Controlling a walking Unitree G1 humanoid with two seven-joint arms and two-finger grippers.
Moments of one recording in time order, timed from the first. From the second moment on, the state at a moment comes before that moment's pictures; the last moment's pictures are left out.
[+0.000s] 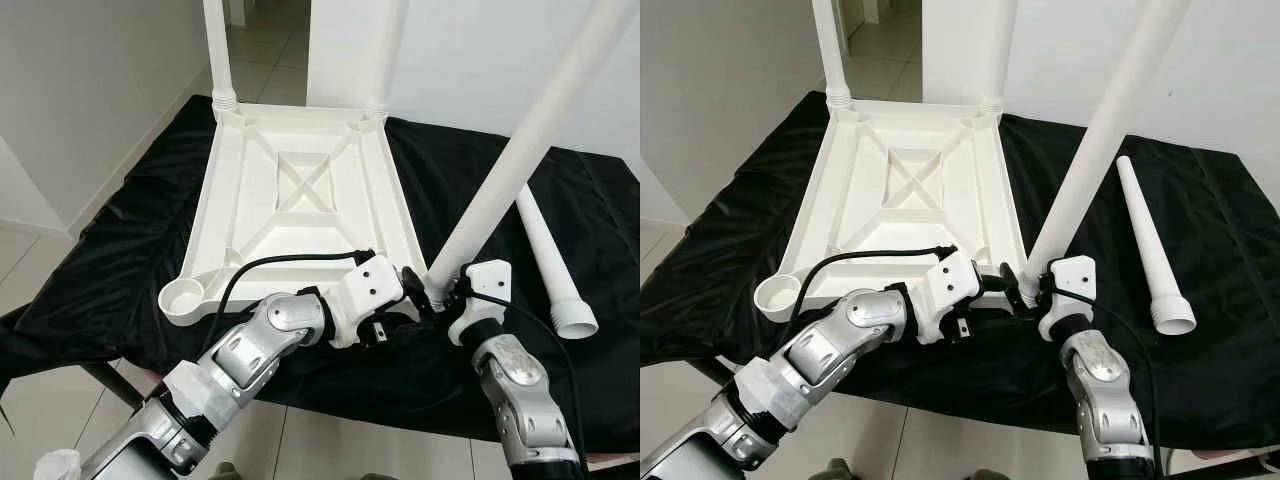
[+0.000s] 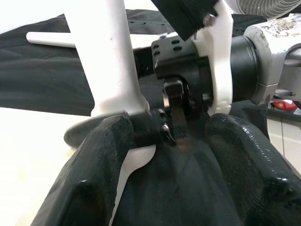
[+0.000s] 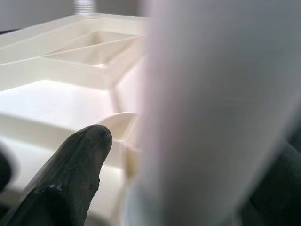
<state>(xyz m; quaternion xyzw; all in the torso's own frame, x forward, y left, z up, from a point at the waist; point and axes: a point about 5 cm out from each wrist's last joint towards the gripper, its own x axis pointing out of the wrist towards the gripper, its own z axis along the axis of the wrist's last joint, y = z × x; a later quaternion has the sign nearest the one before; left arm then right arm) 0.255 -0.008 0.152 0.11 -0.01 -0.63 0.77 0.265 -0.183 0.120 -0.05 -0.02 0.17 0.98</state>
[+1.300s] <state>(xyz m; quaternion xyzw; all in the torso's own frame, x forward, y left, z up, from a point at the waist) 0.254 -0.004 0.153 0.10 -0.01 -0.62 0.77 0.281 -0.176 0.109 -0.04 0.01 0.08 1.00</state>
